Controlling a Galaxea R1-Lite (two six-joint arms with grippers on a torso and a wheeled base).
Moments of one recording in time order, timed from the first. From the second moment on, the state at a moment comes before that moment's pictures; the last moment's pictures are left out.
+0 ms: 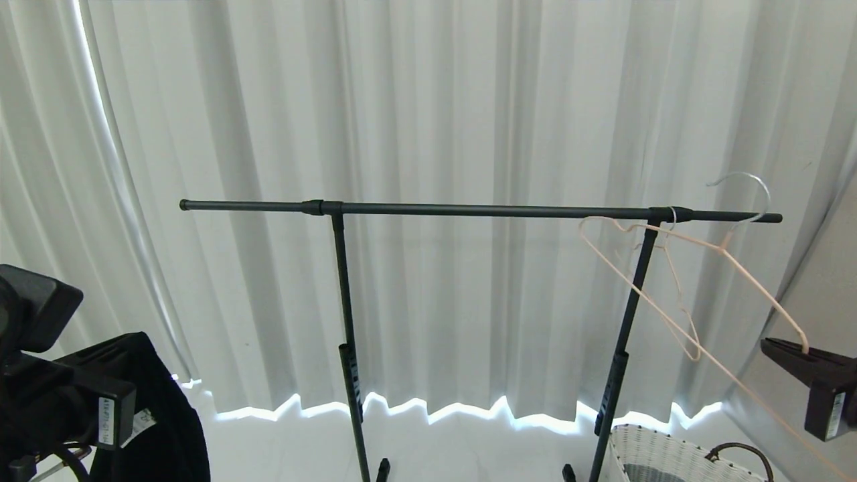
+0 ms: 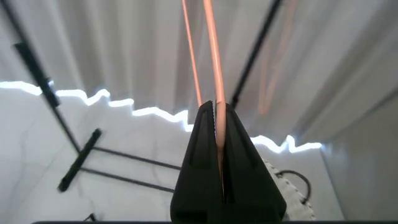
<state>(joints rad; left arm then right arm) -0.27 0.99 -0.41 -0.27 0.31 0.30 0.34 1.04 -0.35 -0.41 -0.06 -0.04</state>
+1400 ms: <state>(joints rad) -0.49 1.39 -0.66 -0.27 0.33 0.09 1.17 1.15 -0.38 -0.41 0.01 0.11</state>
